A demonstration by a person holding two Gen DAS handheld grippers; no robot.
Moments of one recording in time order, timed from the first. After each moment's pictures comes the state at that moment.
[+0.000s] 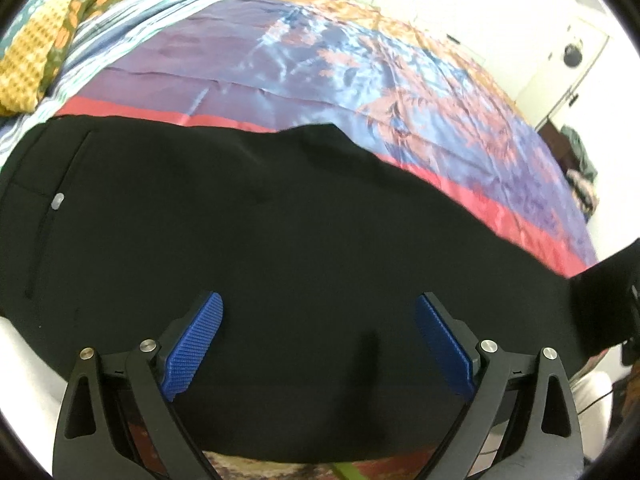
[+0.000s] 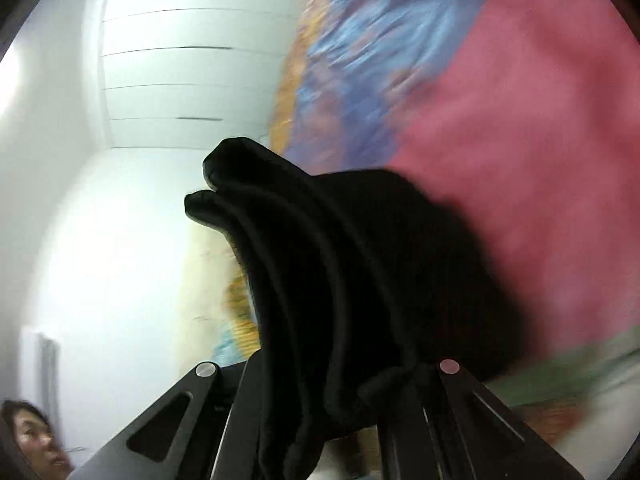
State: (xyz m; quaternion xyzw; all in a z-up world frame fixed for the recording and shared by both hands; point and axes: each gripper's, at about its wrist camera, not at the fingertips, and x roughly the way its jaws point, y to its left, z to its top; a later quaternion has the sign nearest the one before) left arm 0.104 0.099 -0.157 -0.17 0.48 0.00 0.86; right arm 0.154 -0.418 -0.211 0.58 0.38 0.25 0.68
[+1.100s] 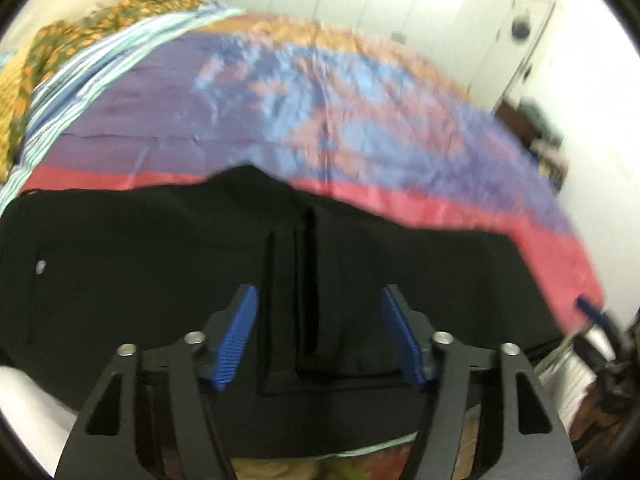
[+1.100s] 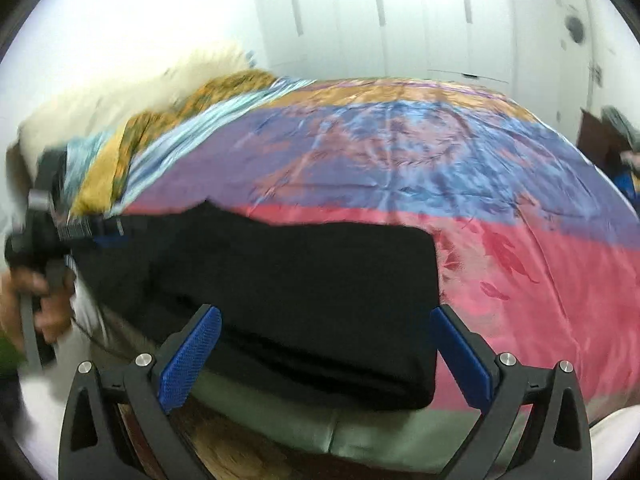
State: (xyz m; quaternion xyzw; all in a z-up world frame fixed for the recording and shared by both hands) left arm 0.112 0.044 -0.135 -0.09 0.47 -0.06 0.88; right arm 0.099 -0.203 -0.156 0.03 0.35 0.17 0.92
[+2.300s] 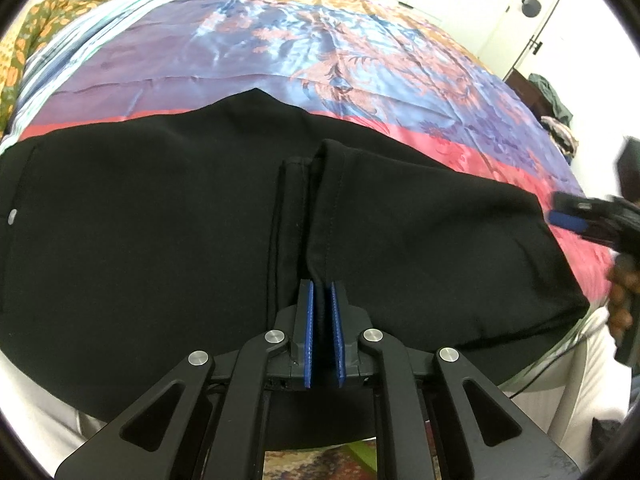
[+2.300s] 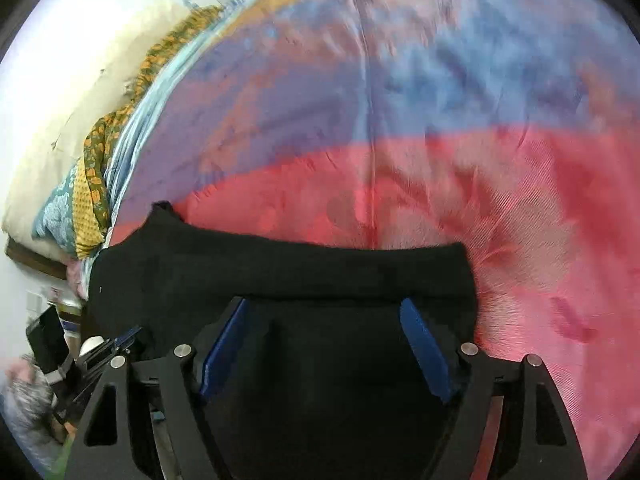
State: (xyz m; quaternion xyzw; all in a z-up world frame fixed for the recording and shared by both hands) left arm 0.102 0.049 -0.172 -0.10 0.50 -0.07 0.86; right arm 0.226 -0.223 -0.180 0.15 0.52 0.19 0.82
